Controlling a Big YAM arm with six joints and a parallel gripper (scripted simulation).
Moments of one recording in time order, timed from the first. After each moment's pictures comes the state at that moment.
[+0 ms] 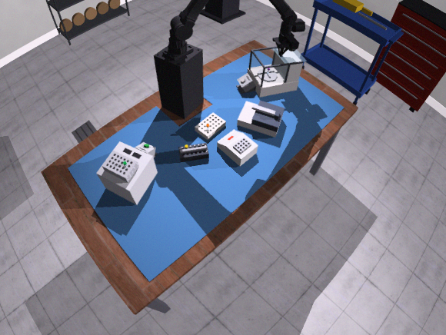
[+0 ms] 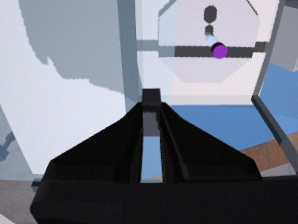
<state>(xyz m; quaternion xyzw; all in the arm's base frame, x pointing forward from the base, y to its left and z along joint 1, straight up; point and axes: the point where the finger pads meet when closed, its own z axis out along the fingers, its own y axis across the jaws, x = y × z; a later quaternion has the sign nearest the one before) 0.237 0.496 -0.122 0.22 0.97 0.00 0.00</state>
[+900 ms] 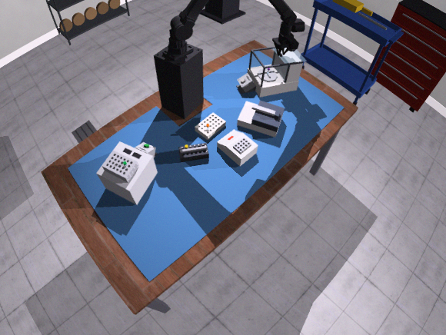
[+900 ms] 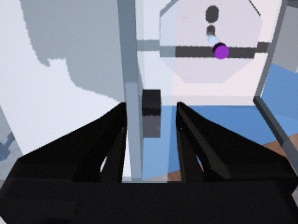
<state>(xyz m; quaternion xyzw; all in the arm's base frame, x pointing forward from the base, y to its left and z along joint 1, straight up) 0.236 0.496 -0.123 0.22 0.97 0.00 0.00</state>
